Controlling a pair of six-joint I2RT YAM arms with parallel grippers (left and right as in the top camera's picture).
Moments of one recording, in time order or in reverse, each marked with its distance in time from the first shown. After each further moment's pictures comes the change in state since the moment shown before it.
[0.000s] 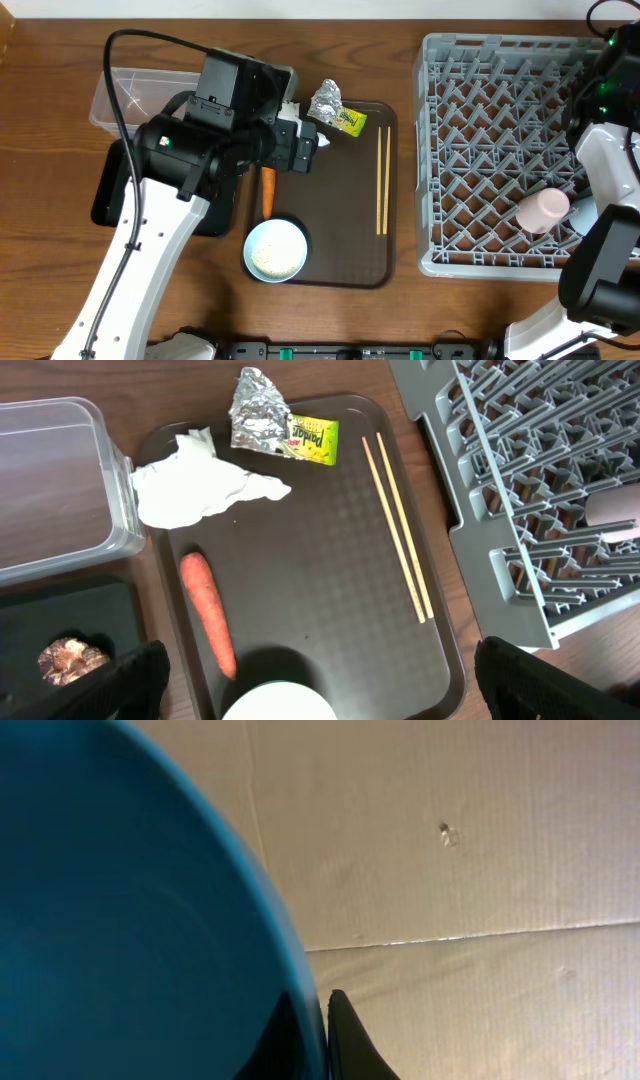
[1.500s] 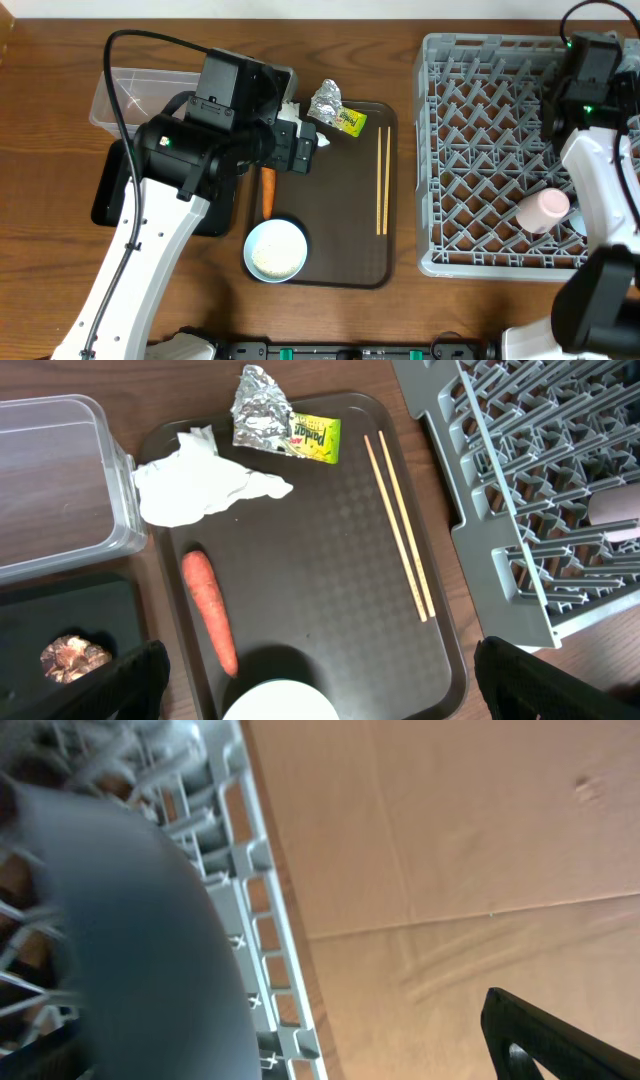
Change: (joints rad) left arm 0.000 0.000 0.000 -0.004 -0.004 0.000; right arm 0.139 -0.150 0.003 -0.555 -0.101 0.601
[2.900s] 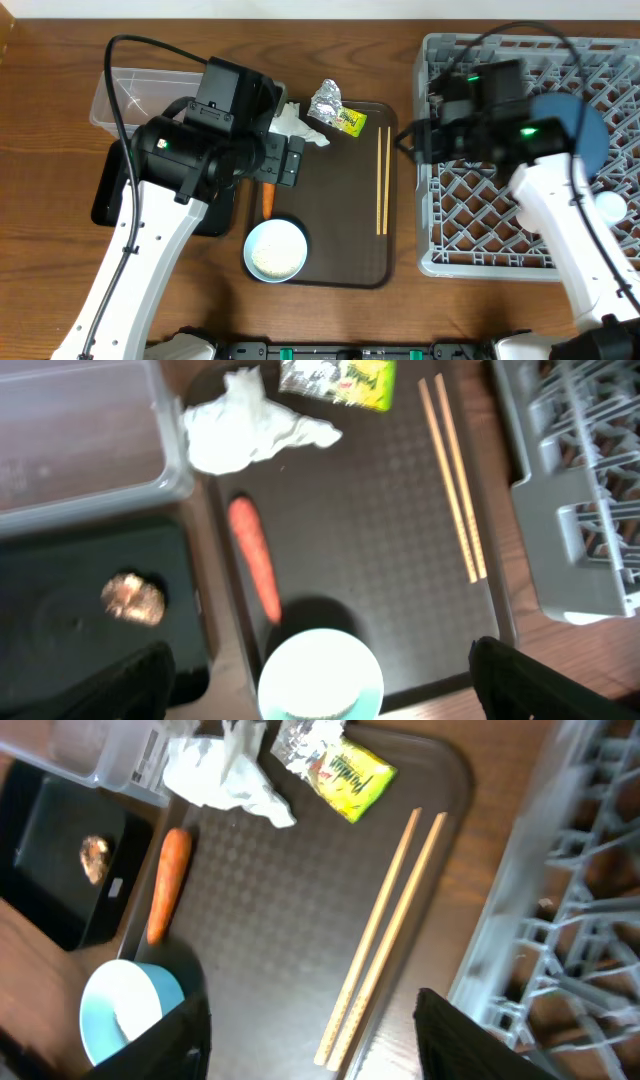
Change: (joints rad) left arm 0.000 -0.009 0.000 -0.131 -0.111 0.016; right arm 0.397 -0.164 -0.002 -0.526 -1.258 0.690
